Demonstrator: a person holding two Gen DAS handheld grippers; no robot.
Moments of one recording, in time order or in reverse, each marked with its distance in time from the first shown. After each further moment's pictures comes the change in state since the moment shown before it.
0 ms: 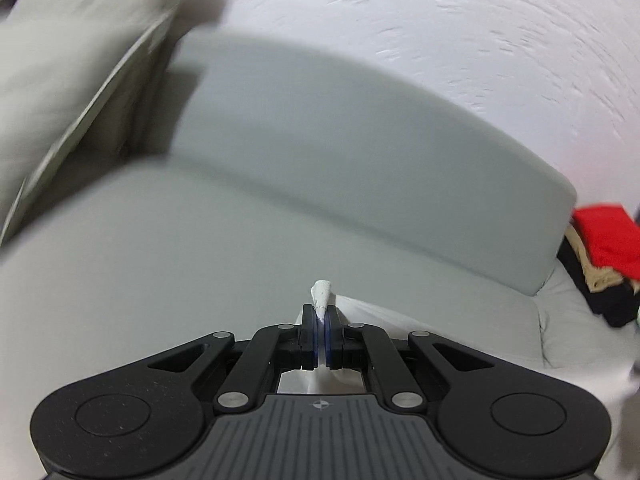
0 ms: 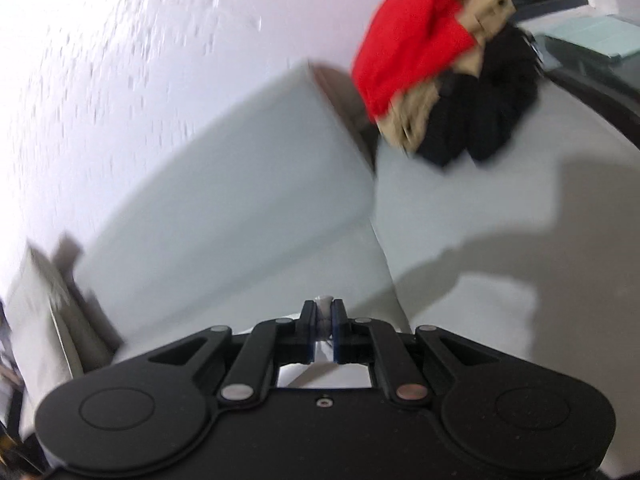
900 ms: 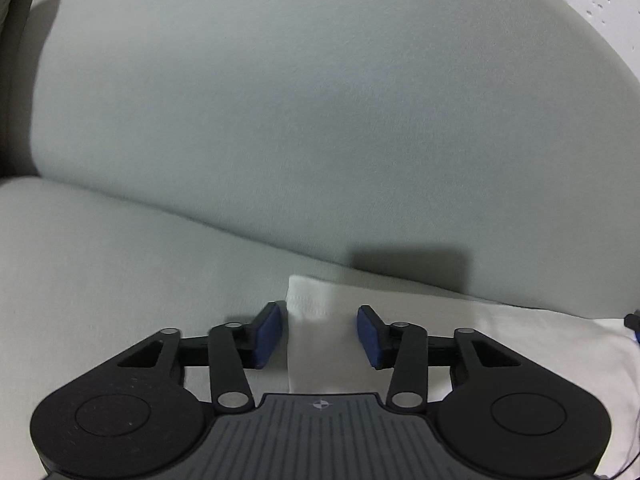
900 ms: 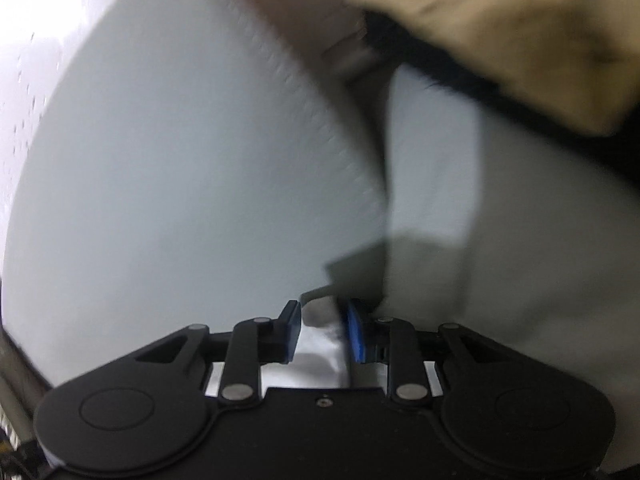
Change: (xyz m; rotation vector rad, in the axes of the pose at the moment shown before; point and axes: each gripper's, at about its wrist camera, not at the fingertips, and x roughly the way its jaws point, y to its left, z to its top) left arm 0.290 -0.049 0.135 0.183 0.153 0.022; right arm 0.285 -0.034 0.126 0.038 0.056 -0.009
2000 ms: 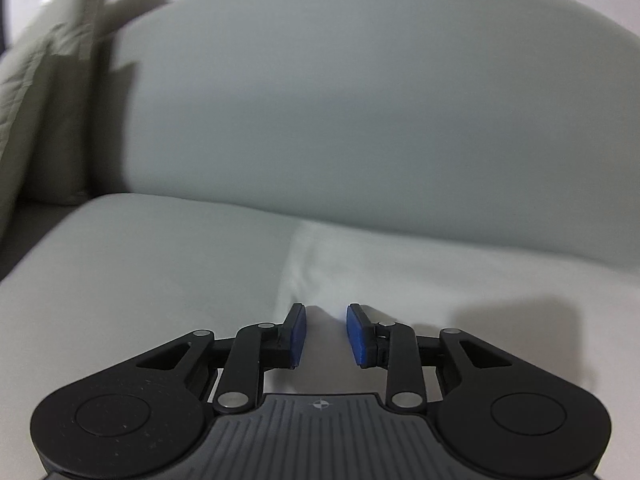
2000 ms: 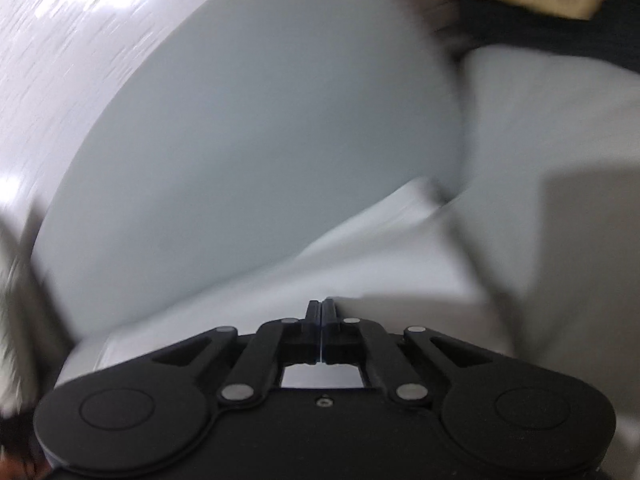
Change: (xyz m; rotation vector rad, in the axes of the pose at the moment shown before) left arm -0.028 -0.061 -0.072 0.040 -0.205 0.349; right arm -0.031 0.032 -0.109 -0.079 -0.207 0.044
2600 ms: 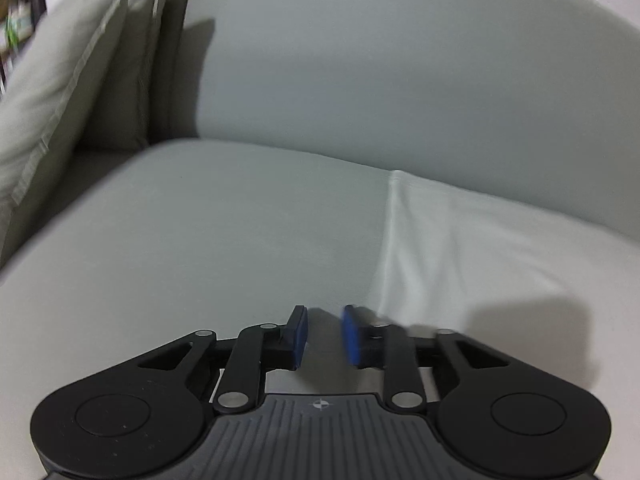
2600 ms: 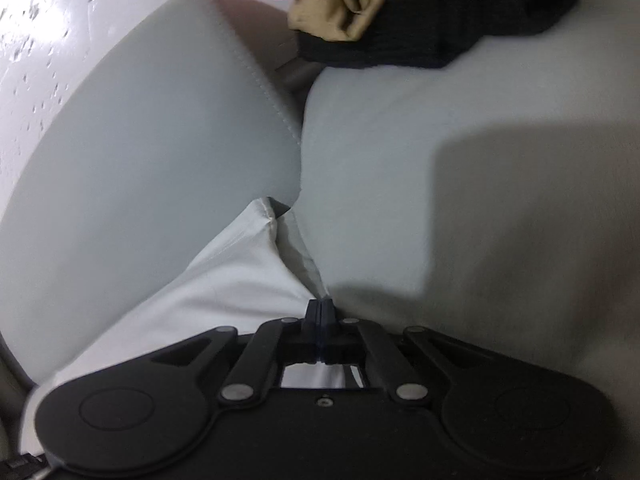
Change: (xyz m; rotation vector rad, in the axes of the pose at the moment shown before) left arm -0.060 0.052 -0.030 -0.029 0.099 0.034; right arm -0.054 -0.020 -0.013 0.011 0.051 -0.196
